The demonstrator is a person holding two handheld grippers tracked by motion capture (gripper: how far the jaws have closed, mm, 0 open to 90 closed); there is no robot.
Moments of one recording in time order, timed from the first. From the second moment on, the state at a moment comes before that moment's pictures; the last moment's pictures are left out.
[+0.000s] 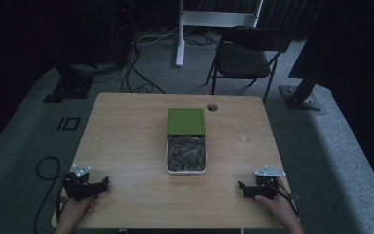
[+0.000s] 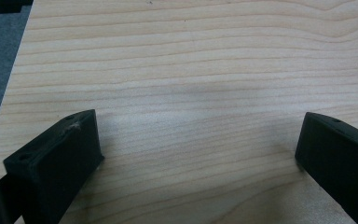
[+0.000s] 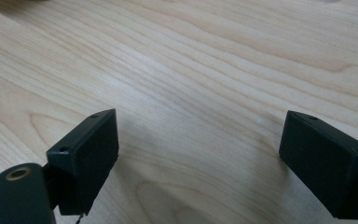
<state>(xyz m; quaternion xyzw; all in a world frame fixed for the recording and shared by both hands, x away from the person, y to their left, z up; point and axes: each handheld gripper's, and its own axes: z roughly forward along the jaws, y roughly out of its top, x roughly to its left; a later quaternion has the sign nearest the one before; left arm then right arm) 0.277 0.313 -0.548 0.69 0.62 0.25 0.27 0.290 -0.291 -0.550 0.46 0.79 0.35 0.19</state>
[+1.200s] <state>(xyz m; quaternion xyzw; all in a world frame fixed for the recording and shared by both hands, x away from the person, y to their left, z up) 0.277 0.313 -0.548 0.69 0.62 0.25 0.27 0.301 -0.261 -0.505 0.43 0.78 0.40 0.21</state>
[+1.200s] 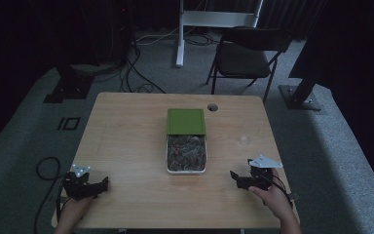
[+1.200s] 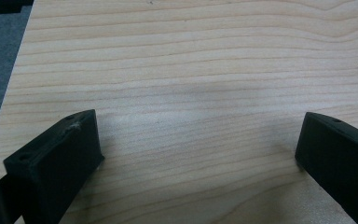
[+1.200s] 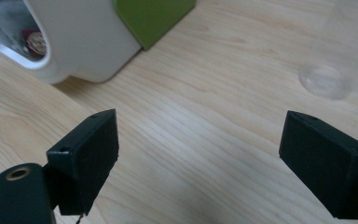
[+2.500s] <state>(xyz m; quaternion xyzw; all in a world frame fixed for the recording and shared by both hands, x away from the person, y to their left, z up) 0.277 0.313 -0.548 0.69 0.62 0.25 0.27 0.316 -0.218 -0.455 0.37 0.78 0.45 0.21</state>
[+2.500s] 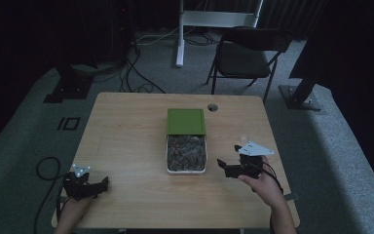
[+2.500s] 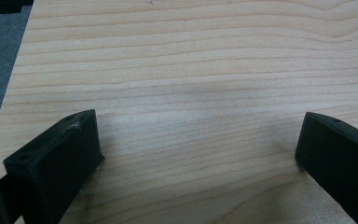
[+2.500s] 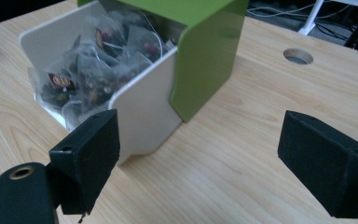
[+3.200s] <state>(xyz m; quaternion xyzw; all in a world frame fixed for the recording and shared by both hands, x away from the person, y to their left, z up) 0.277 0.313 -0.548 0.69 0.62 0.25 0.27 0.323 -0.185 -0.445 0.34 0.79 0.47 0.20</state>
